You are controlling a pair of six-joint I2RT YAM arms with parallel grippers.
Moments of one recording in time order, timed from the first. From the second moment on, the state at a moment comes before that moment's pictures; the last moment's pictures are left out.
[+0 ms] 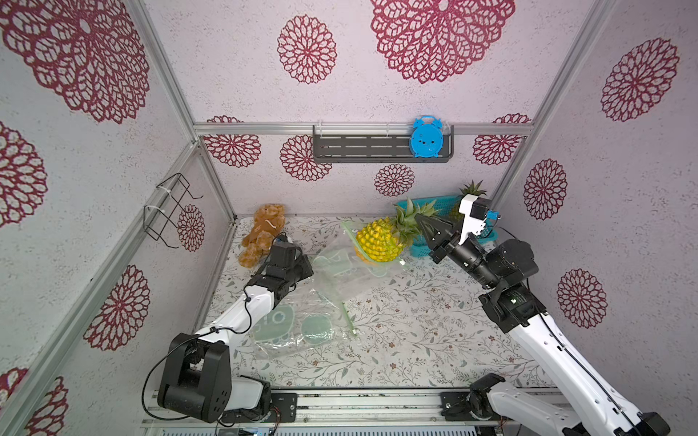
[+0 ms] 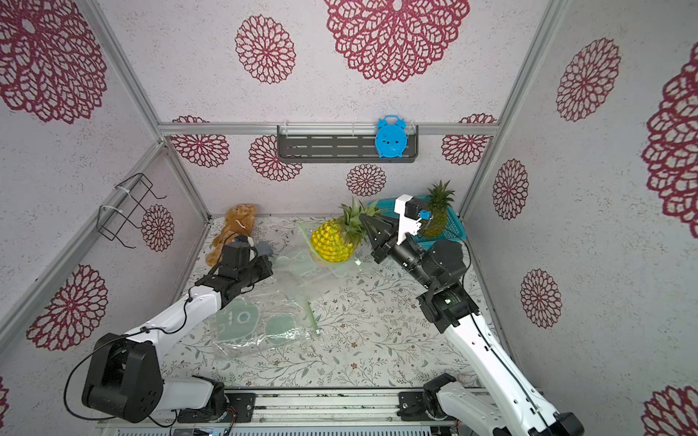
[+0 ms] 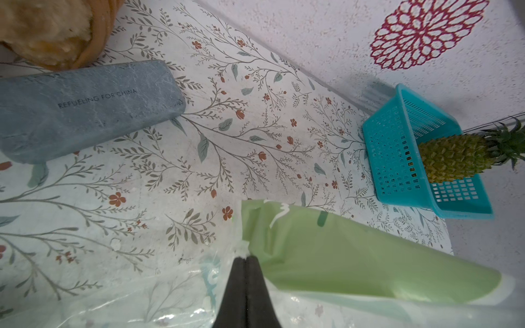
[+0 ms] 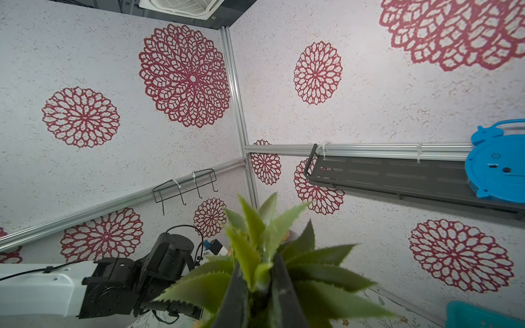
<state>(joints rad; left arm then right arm) -0.25 1.38 0.88 -0.19 0.00 -0.60 0.48 0.98 1.06 0.23 -0.35 0.30</state>
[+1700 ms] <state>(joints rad) -0.21 1.46 1.02 -0.26 0.09 -0.65 0.47 0.83 1.07 -0.03 0.04 0.08</state>
